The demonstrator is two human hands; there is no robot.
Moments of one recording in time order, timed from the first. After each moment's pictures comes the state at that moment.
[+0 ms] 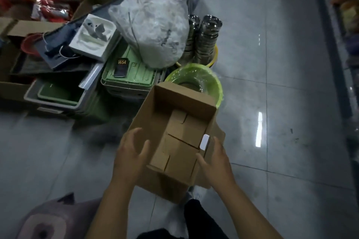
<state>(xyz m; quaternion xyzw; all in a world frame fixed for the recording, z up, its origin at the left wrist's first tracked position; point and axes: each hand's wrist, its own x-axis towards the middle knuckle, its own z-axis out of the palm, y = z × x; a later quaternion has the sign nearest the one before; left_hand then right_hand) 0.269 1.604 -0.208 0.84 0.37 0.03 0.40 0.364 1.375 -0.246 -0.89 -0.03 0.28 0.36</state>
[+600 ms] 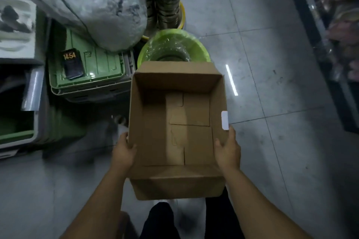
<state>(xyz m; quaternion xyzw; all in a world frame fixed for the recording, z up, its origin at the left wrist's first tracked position) 0.318 1.756 -0.376 0.80 0.34 -0.23 0.43 0.329 1.459 -0.388 -0.88 0.31 0.14 0.34</state>
